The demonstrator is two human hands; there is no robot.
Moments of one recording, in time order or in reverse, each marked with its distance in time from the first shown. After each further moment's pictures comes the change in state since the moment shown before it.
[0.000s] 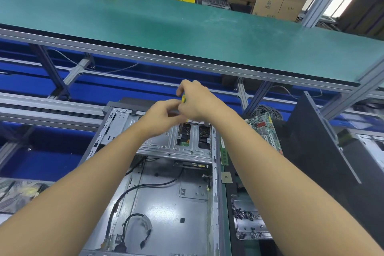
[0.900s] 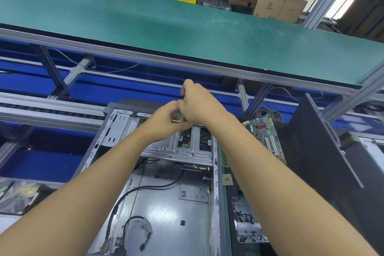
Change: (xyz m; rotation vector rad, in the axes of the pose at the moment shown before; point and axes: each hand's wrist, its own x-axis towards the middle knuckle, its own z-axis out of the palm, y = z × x) left_hand 0.001 -0.004 0.005 0.033 -0.003 -0.011; right_hand -0.003 -0.004 0.005 0.001 0.094 0.020
